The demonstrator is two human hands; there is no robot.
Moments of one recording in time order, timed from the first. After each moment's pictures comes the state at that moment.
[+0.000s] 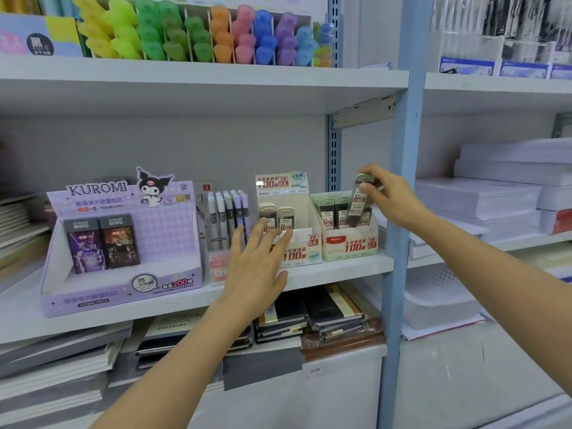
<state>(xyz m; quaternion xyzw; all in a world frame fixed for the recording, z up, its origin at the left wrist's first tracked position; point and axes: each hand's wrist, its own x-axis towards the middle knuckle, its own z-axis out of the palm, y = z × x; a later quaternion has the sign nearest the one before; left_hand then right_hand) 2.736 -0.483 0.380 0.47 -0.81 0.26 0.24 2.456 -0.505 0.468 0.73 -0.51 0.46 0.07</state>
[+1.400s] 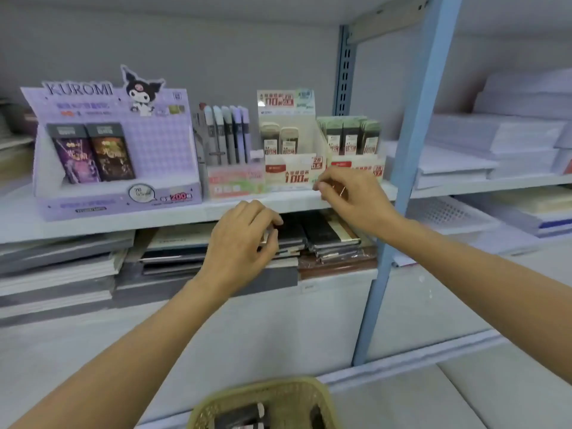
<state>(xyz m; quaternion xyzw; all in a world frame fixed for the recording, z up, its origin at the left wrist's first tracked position) 2.768 -0.436 0.314 0.33 -0.83 0.19 0.41 2.536 -0.446 0.371 0.80 -0.45 0.39 0.08</state>
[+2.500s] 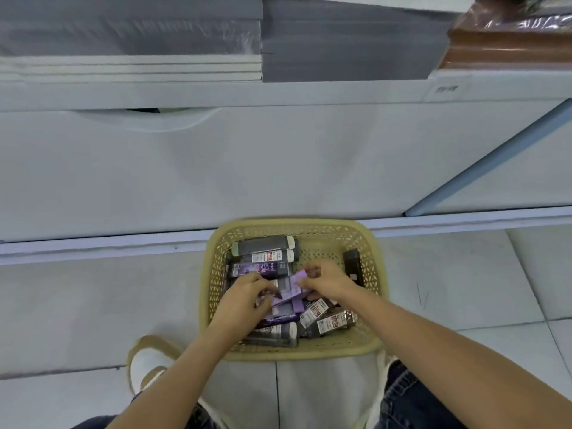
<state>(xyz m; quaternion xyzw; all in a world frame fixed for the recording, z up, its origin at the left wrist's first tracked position) 2.842 -0.331 -0.100 0.60 -0.71 -0.36 0.10 2.638 -0.383 -0.101 0.45 -0.64 0.06 -0.62</state>
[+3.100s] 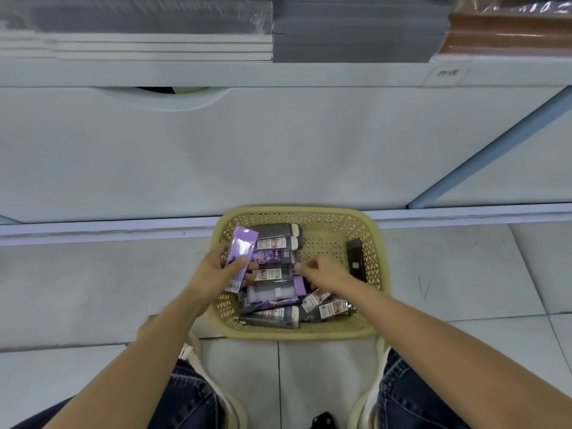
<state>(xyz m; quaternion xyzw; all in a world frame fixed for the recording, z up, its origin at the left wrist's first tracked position) 2.879 -0.338 -0.065 0.63 -0.33 -0.63 0.31 2.649 -0.373 -0.096 0.56 -0.64 -0.04 -0.52</state>
